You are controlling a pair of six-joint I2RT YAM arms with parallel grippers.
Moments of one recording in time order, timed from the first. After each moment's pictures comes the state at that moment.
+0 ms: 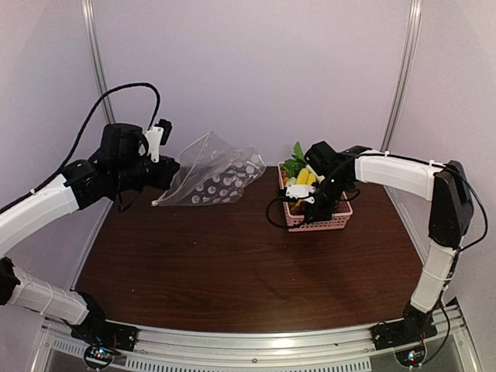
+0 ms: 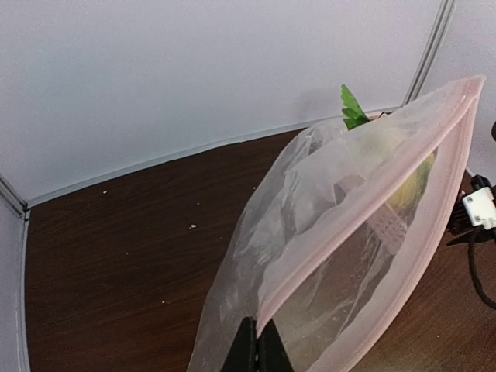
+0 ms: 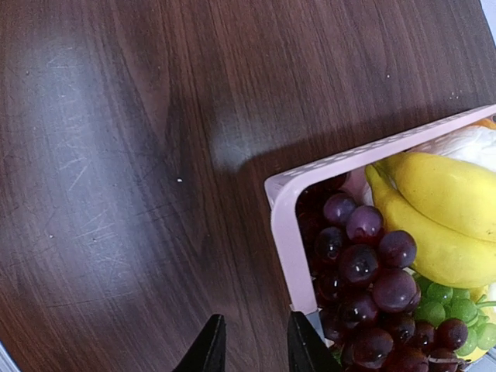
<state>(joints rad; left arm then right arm) -0.66 1.22 1.16 -0.42 -0.20 -0.17 0.57 1.82 1.50 -0.88 -0.12 -0.74</state>
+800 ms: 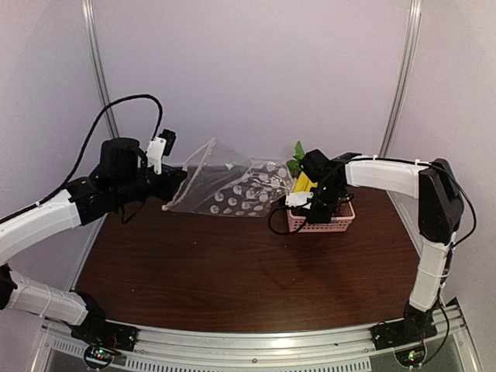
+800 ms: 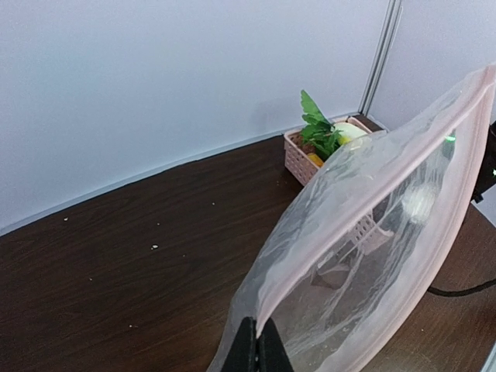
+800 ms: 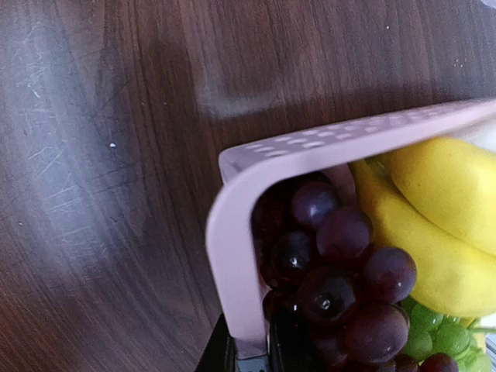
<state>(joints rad) -0.65 1.17 0.98 -0.18 -0.04 -0.11 0.57 1.92 1.51 -0.86 0.06 -0.79</state>
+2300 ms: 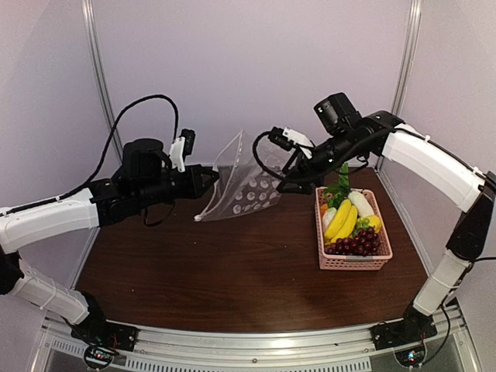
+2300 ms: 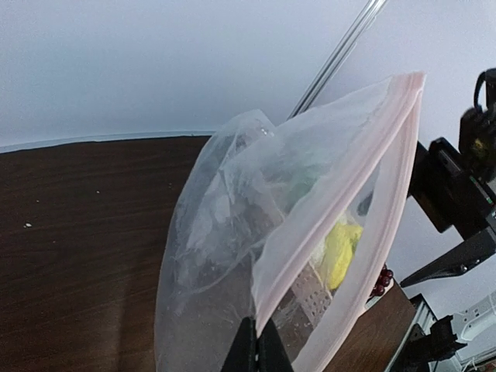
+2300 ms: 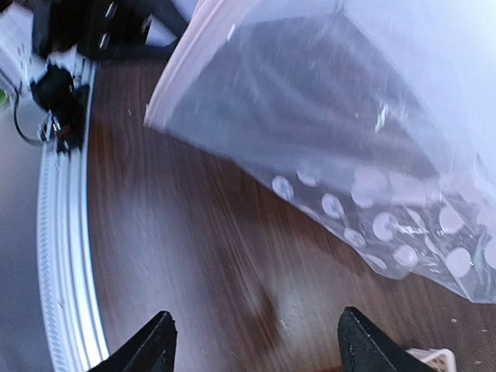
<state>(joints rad) -0.79 1.29 1.02 -0.01 0.01 -0.51 0.66 1.65 1.75 -0.92 -0.45 -0.44</state>
